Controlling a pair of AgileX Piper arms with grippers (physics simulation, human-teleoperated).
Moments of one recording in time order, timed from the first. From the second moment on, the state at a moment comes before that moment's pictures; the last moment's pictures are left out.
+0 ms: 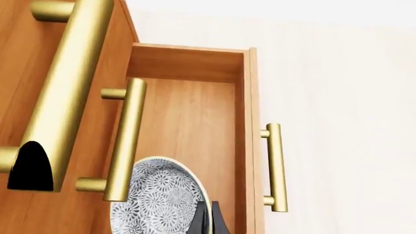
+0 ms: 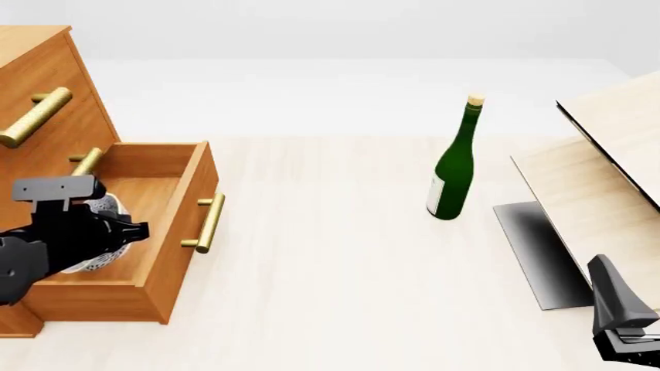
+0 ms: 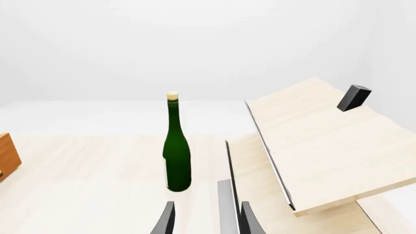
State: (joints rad) left arm 0.01 1.24 -0.47 -0.04 -0.03; right arm -0.01 0.00 0.00 0.00 0.00
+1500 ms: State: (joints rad) left arm -0.01 1.16 -0.48 -0.06 -0.09; right arm -0.01 0.01 0.00 0.00 0.00
